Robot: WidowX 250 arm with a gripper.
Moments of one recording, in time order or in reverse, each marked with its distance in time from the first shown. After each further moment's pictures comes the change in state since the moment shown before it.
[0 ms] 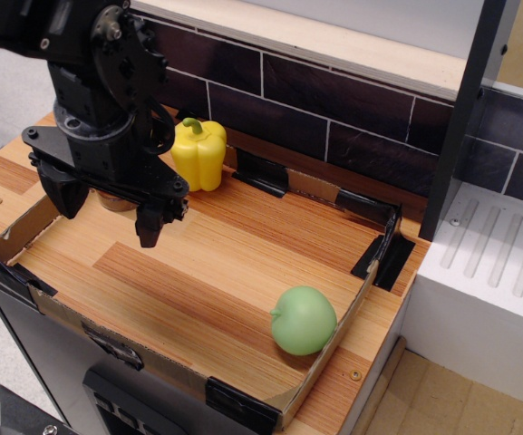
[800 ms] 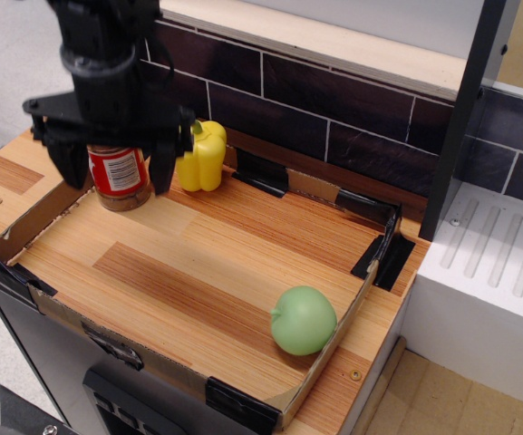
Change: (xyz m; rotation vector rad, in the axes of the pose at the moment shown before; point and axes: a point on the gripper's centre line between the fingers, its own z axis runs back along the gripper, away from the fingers) arm 0.034 0.017 -0.001 -0.039 0.101 0.339
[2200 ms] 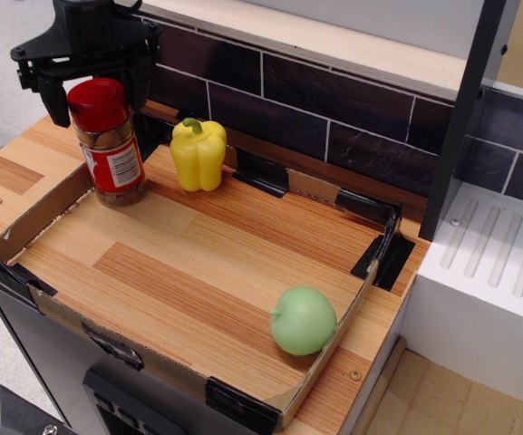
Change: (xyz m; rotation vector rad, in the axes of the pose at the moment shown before) arm 0.069 0.028 -0.012 0.068 -0.057 0.442
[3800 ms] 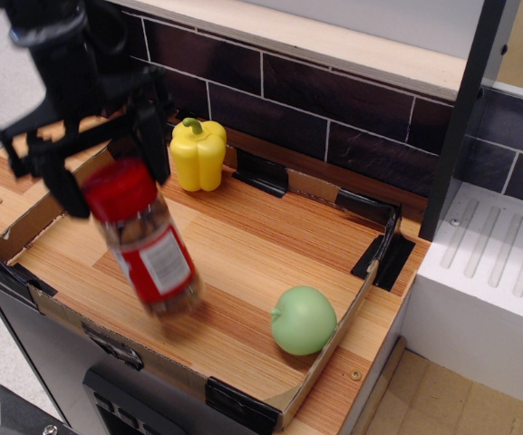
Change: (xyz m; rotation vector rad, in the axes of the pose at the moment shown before) arm -0.110 0.022 0.039 -0.191 0.441 0.056
